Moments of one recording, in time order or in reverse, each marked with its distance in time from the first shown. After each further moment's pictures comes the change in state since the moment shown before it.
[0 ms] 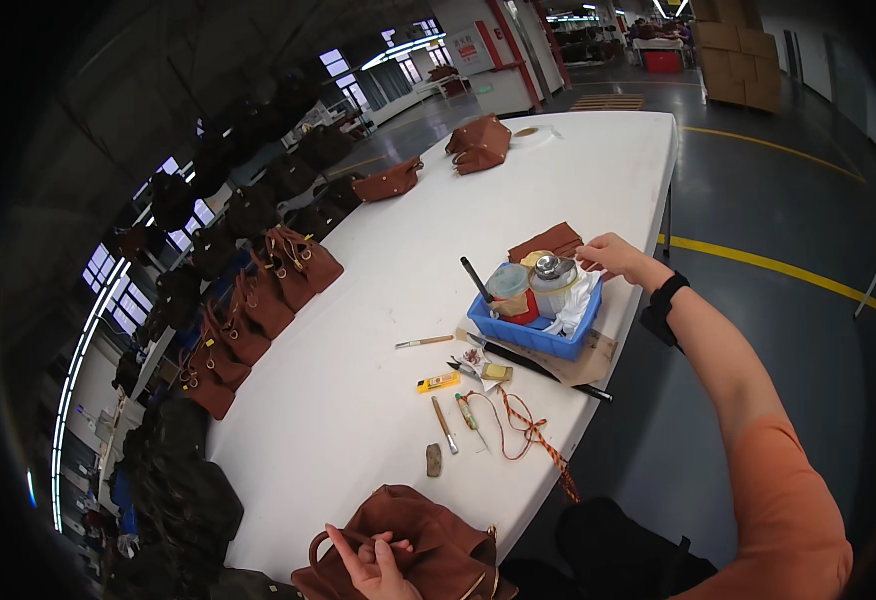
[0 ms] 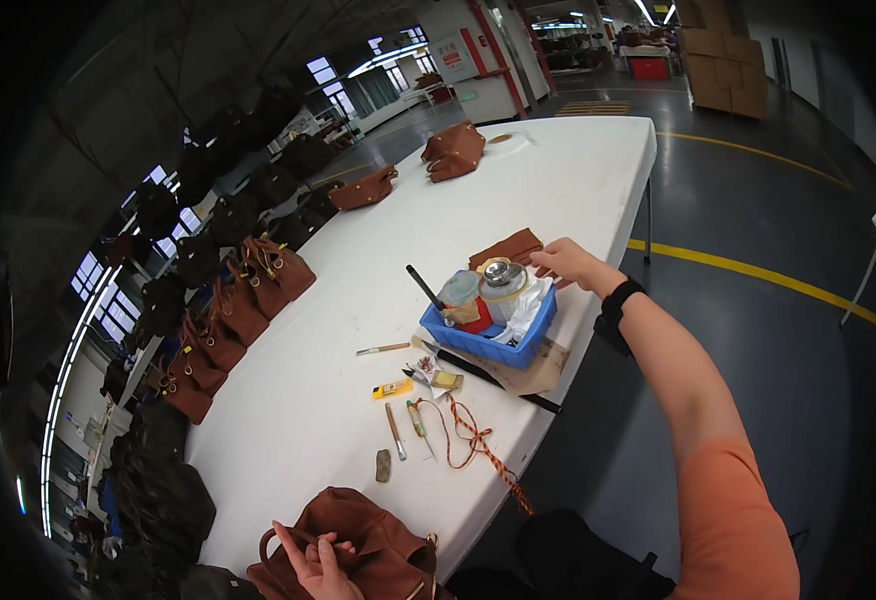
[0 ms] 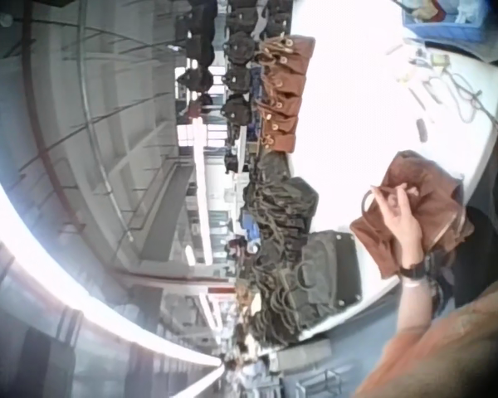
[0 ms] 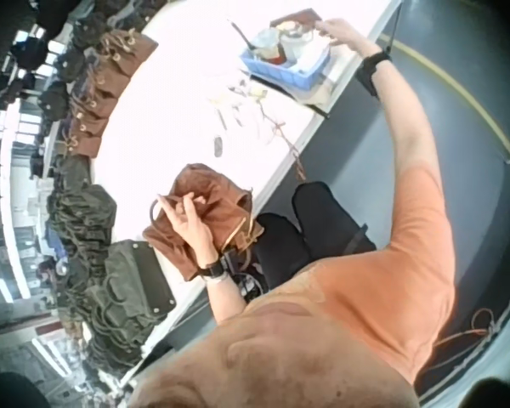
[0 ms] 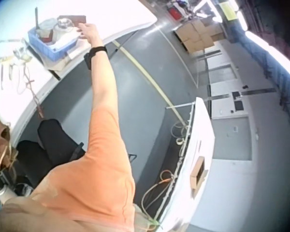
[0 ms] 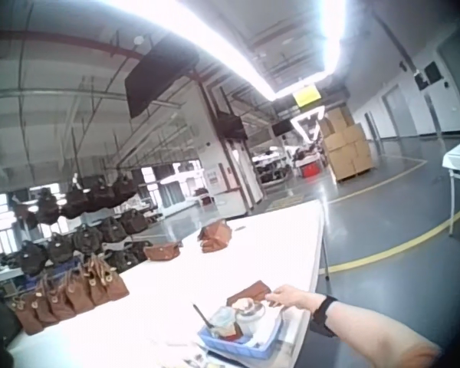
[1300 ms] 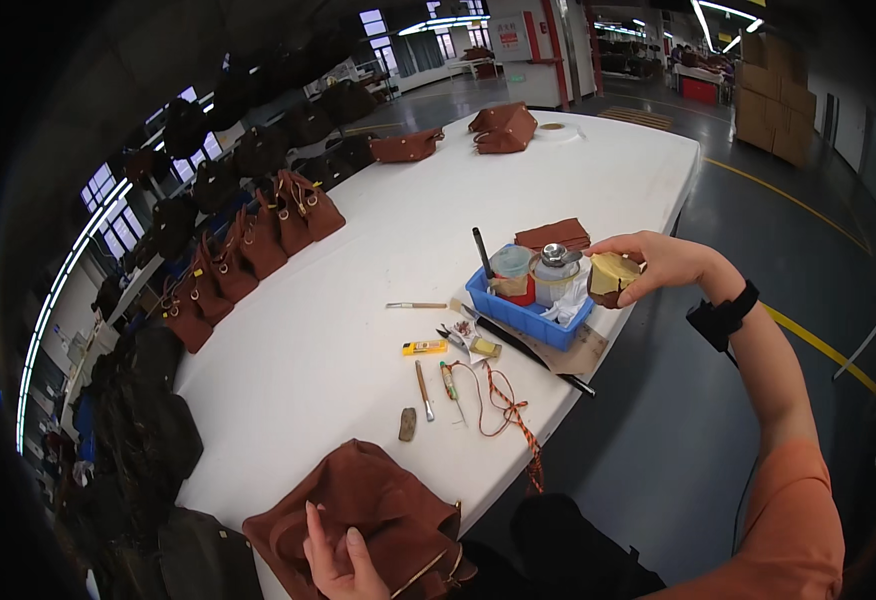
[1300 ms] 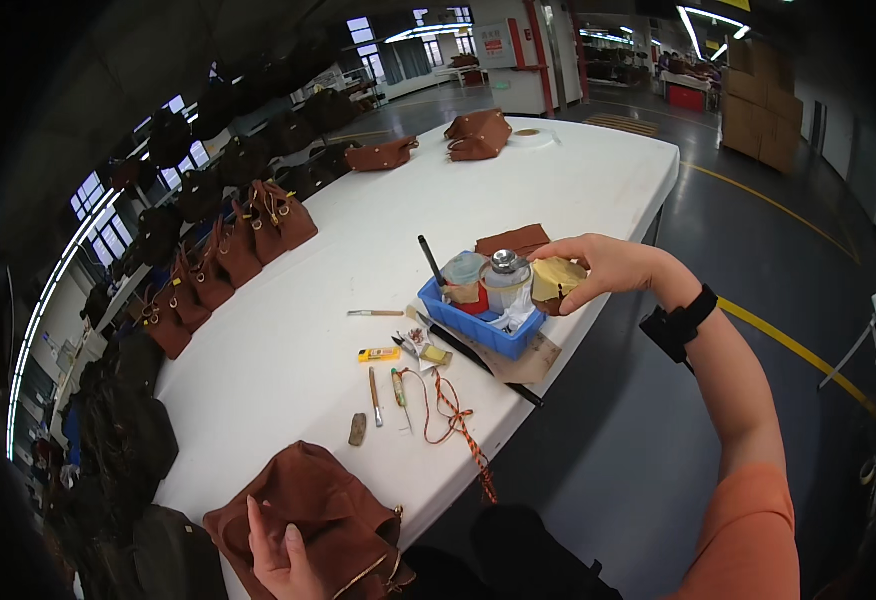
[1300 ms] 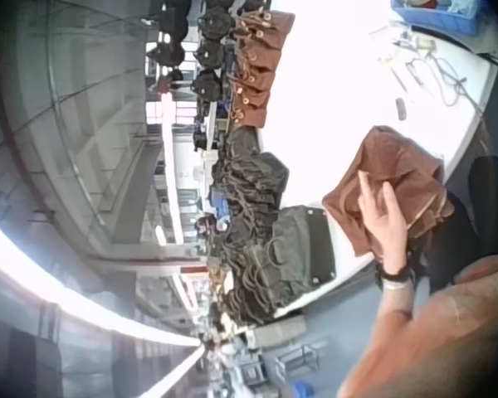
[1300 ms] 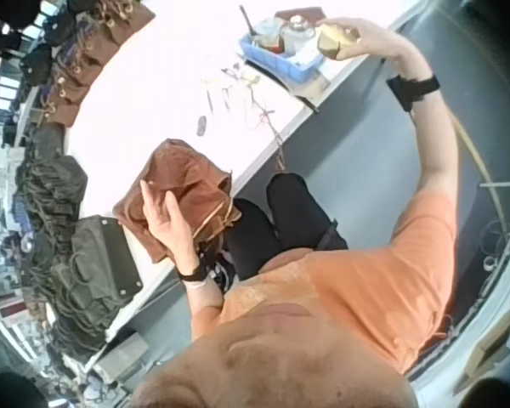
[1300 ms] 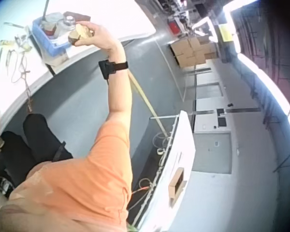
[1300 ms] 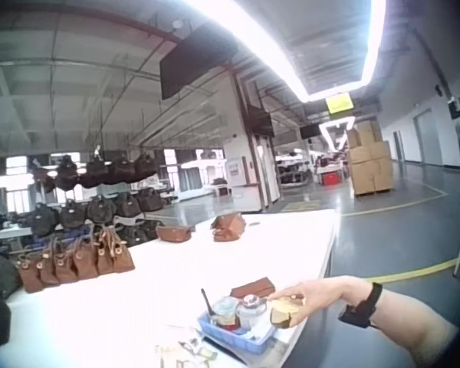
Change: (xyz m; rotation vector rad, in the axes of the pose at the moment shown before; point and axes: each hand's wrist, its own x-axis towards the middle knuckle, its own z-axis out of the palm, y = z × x) left_hand -0.042 0.049 0.012 0.427 0.076 0.117; right_hand -0.108 -0.096 -0.048 -0.363 -0.526 -0.400
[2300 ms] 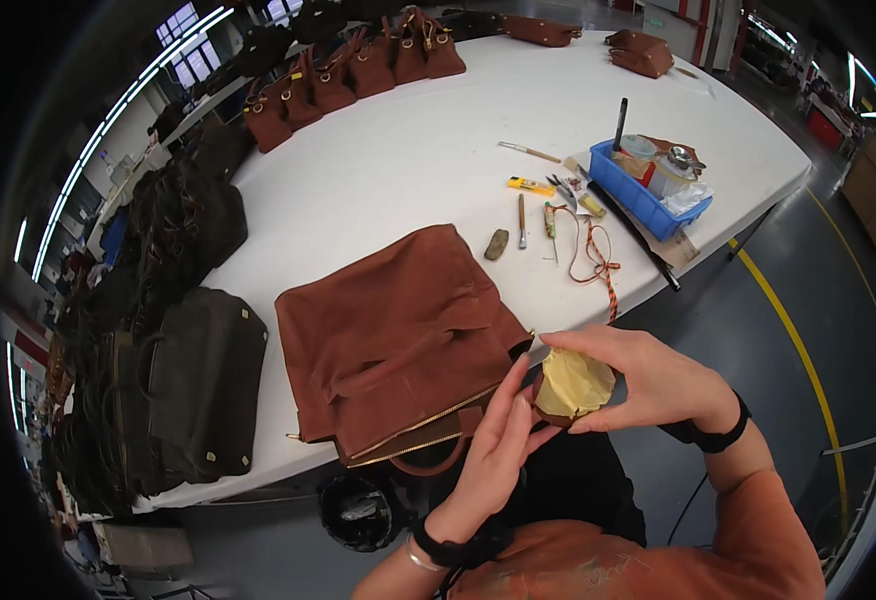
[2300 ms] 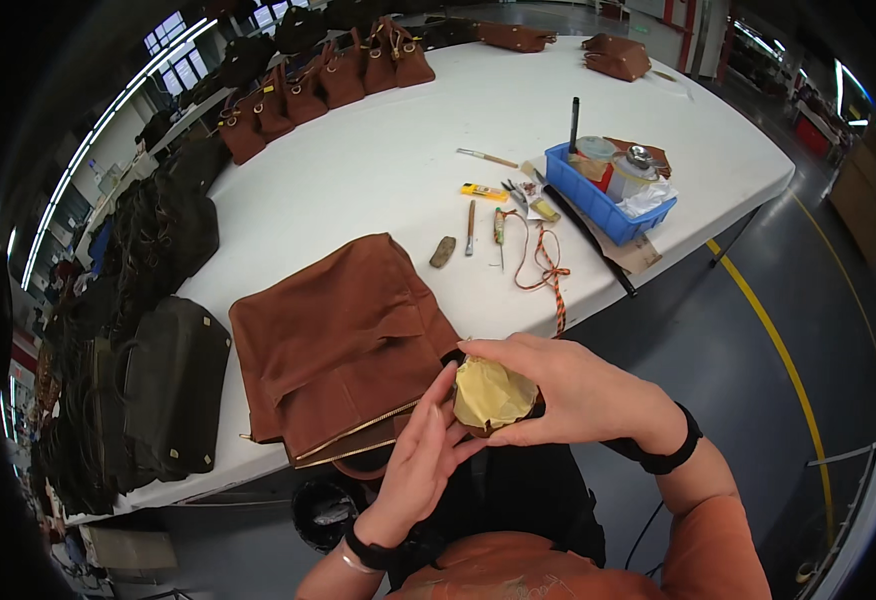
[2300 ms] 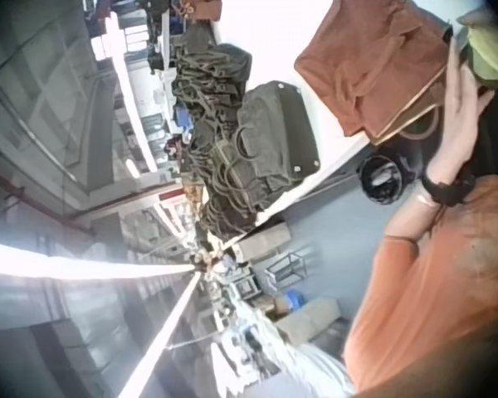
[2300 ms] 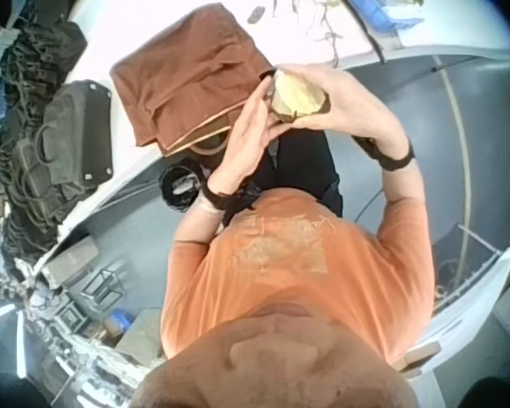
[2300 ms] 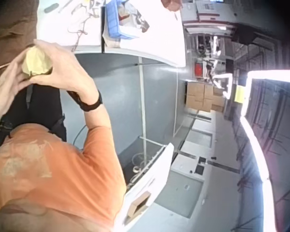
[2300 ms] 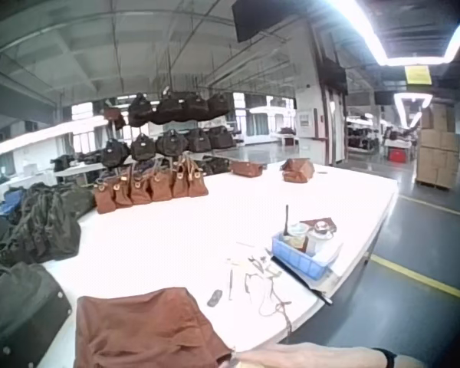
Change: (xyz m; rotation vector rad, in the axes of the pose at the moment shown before) left_hand -0.088 0.003 0.028 -0.937 -0.580 -0.529; right_hand -0.061 -0.135 0.235 -0.003 -0.238 -0.443
